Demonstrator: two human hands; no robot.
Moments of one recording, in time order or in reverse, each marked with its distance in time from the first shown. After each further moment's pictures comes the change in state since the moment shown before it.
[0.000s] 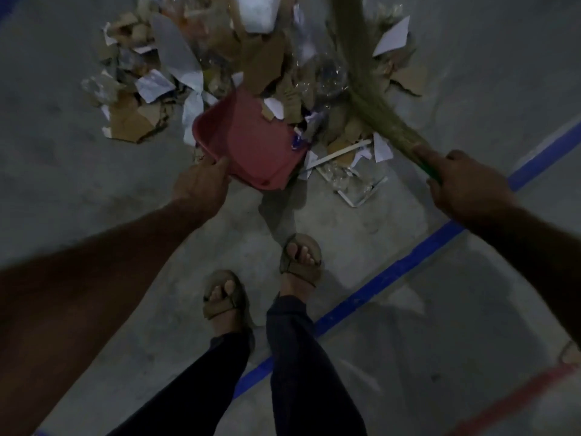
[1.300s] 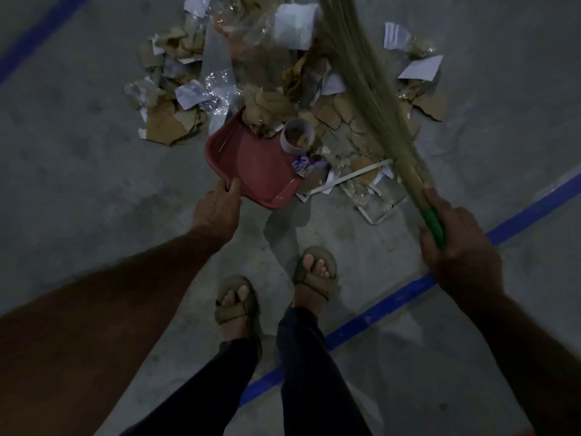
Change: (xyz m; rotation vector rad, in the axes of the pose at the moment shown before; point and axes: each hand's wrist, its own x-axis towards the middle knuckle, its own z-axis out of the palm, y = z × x) left_hand -0.037 -0.025 0.028 -0.074 0.002 -0.164; right_hand -0.076 -0.078 0.013 0.313 0.264 -0.021
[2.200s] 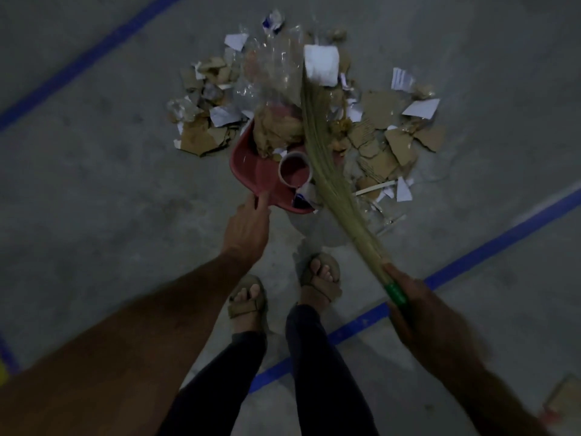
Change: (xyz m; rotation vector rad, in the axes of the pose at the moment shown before) left_hand -0.066 0.035 -0.059 -0.190 0.113 -0.025; right_hand -0.105 -0.073 -0.053 0.088 -0.341 -0.068
